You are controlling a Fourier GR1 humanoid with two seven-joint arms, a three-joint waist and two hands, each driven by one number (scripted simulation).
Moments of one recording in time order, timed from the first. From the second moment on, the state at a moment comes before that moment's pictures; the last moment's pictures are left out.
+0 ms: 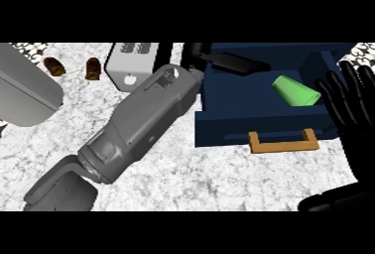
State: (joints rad) left arm -1.30 0.00 -0.50 -0.49 0.75 0.40 -0.47; right arm -0.13 -0.11 -0.11 -2.05 -0.32 0.22 0.19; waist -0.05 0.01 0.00
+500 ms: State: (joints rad) left arm -1.17 0.09 -0.42 -0.69 0.78 0.40 -0.43; right arm -0.06 -0.23 -0.12 -2.10 -0.28 0.35 0.17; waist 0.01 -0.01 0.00
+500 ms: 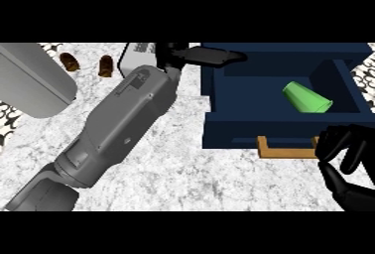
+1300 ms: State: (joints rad) left arm -0.59 0.42 -0.35 -1.31 0.81 0.36 -0.31; right arm -0.06 -0.27 -0.02 -2.01 0.05 0.37 0.13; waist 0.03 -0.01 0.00
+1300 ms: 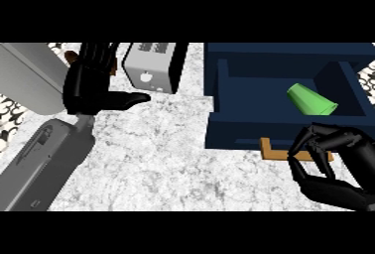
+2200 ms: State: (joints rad) left arm -0.21 0.55 -0.21 -1.50 0.83 0.14 -0.35; right arm -0.22 -0.28 0.23 -1.48 0.70 0.16 -0.19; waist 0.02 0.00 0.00
